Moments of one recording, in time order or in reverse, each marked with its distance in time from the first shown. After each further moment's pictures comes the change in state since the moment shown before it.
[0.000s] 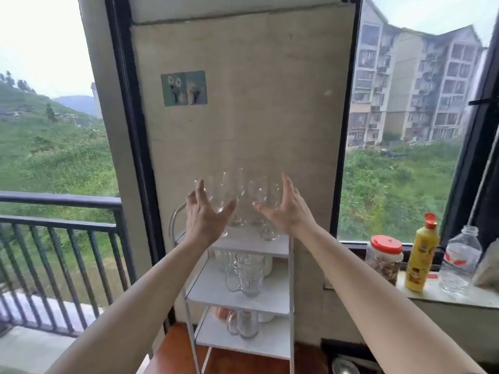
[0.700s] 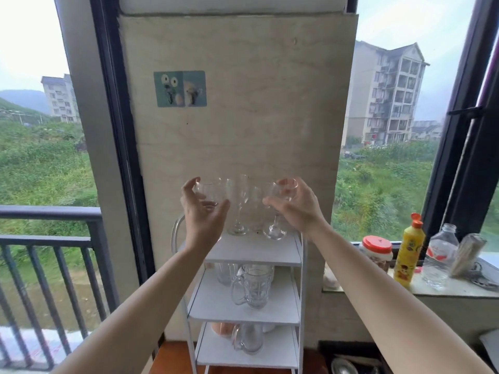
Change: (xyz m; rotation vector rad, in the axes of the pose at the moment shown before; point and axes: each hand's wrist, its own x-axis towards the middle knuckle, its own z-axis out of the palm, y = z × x) left_hand 0.024 -0.007 -0.020 -0.577 0.073 0.116; right_hand 0.006 -0.034 -0.001 0.293 0.202 0.038
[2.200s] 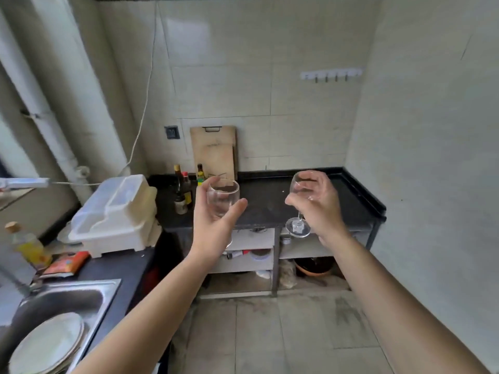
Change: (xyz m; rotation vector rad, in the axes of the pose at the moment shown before) left_hand -0.837 0.457 0.317 -1.020 -1.636 -0.105; right_hand -0.848 -0.097 -0.643 -0.451 1.576 0.407
